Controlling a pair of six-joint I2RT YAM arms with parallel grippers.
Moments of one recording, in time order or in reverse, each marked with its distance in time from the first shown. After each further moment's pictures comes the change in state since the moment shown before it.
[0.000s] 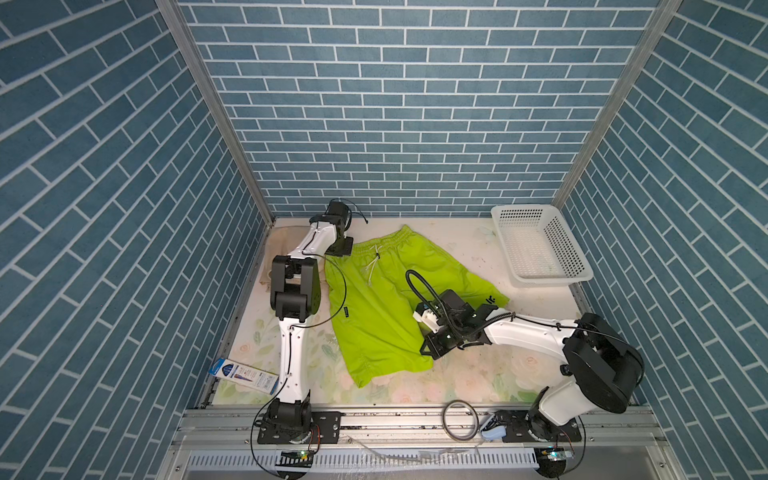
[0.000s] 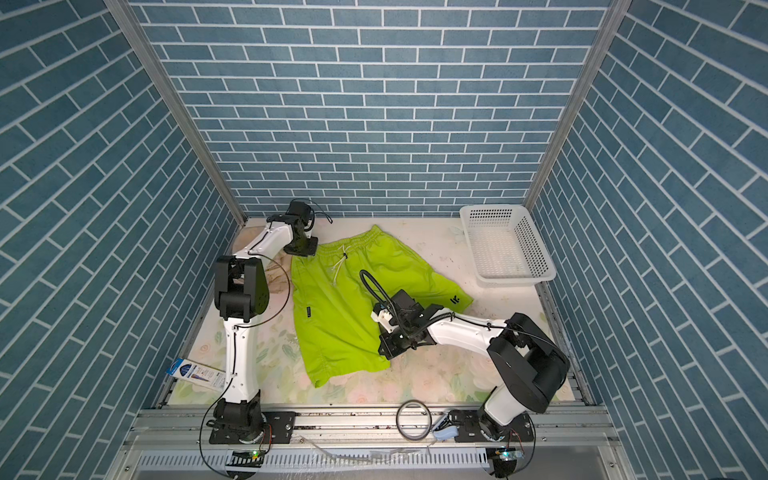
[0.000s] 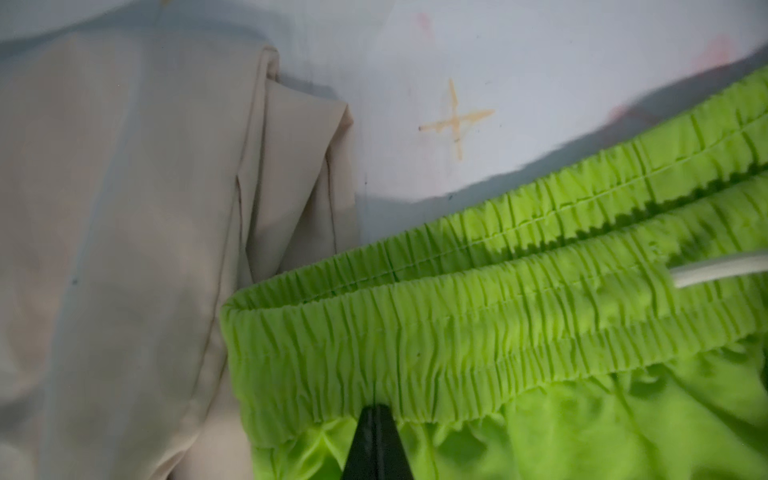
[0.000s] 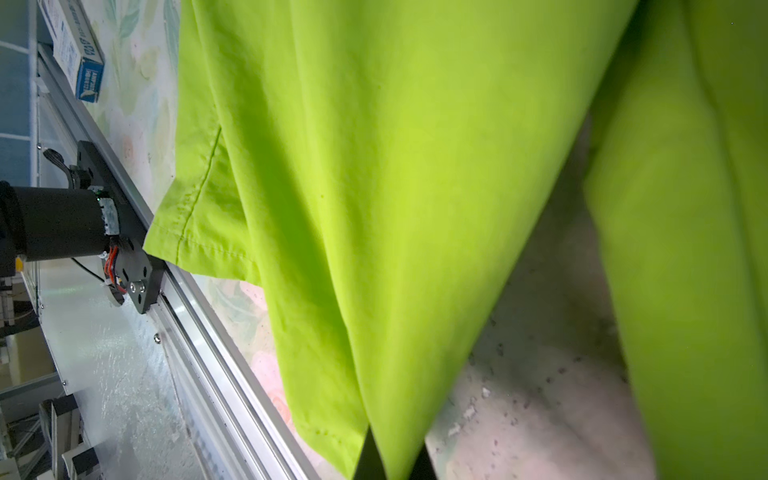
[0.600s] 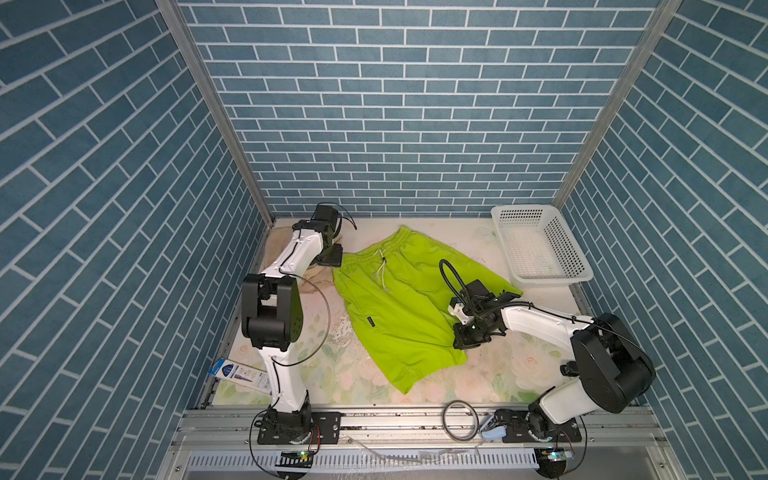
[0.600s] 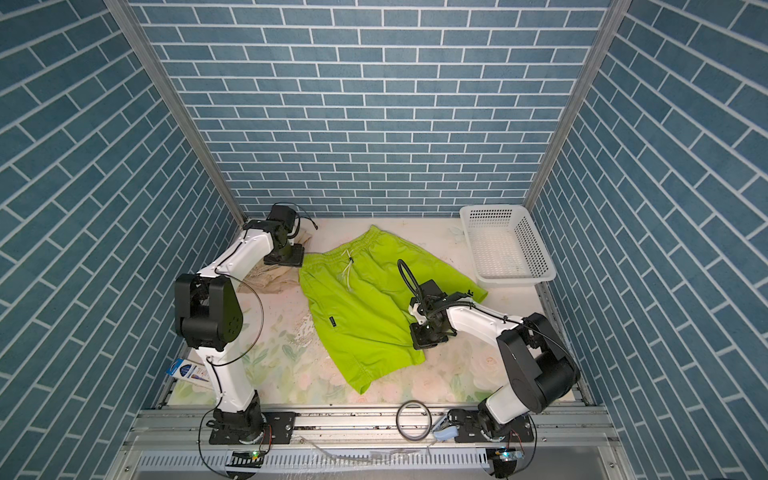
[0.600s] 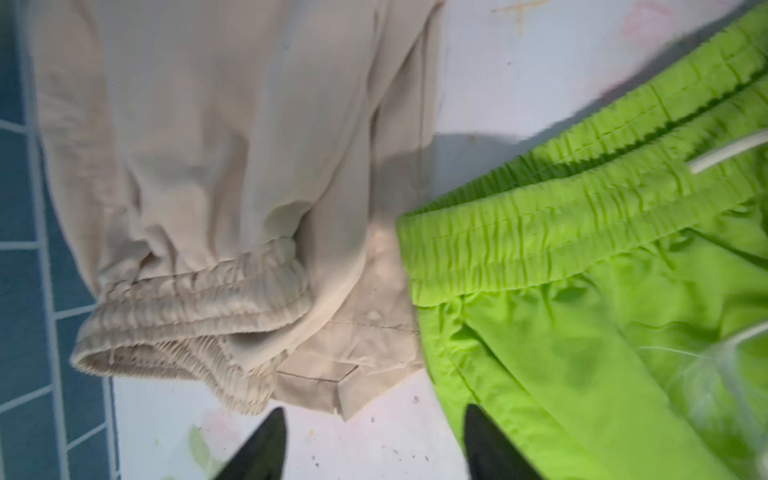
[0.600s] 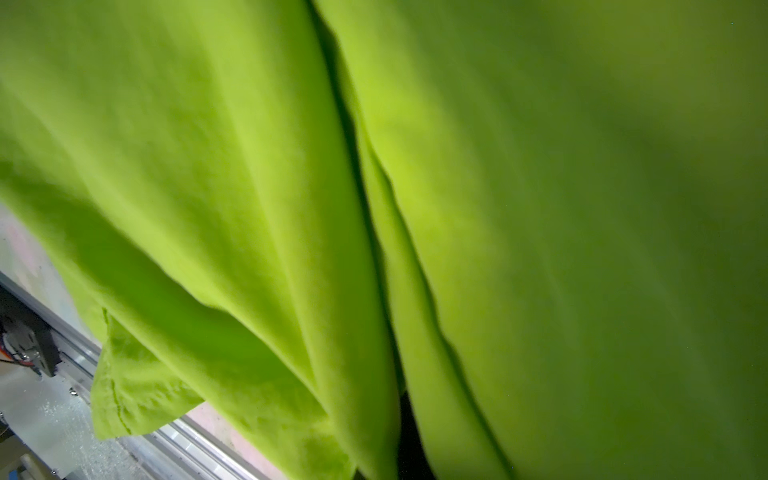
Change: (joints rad) left arm 0.006 -0.346 -0.318 -0.025 -0.038 -0.065; right arm -0.236 -0.021 -0.004 -0.262 0.085 -0.051
